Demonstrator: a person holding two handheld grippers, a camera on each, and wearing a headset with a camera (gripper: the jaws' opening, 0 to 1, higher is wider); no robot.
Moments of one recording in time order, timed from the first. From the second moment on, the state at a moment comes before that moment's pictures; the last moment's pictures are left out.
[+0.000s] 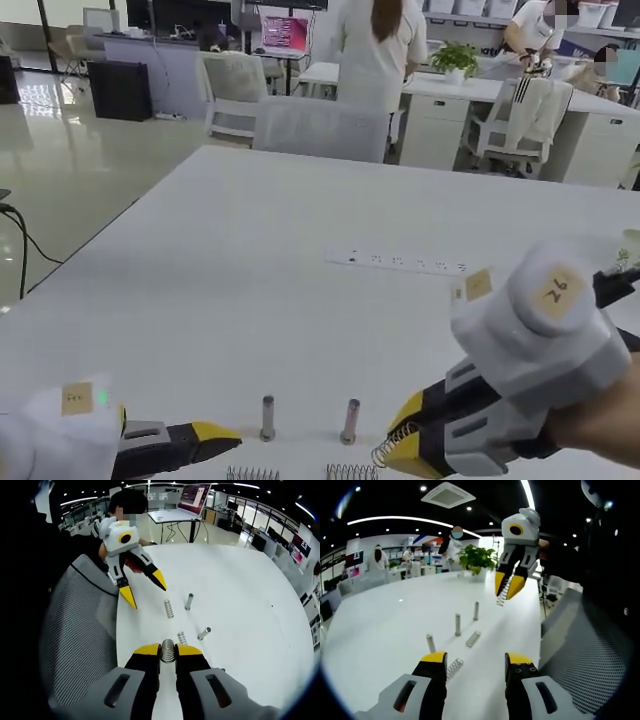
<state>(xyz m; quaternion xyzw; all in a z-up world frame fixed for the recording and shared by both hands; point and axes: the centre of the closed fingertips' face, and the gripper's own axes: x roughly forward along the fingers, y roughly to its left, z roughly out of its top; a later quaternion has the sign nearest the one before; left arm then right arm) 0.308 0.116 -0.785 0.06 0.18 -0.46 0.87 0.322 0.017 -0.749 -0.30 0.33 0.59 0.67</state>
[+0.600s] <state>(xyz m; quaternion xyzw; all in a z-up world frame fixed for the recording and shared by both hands) 0.310 0.126 -0.786 0.05 0.18 -0.43 0.88 0.363 -0.025 -0.744 -0.32 0.35 0.54 0.69</state>
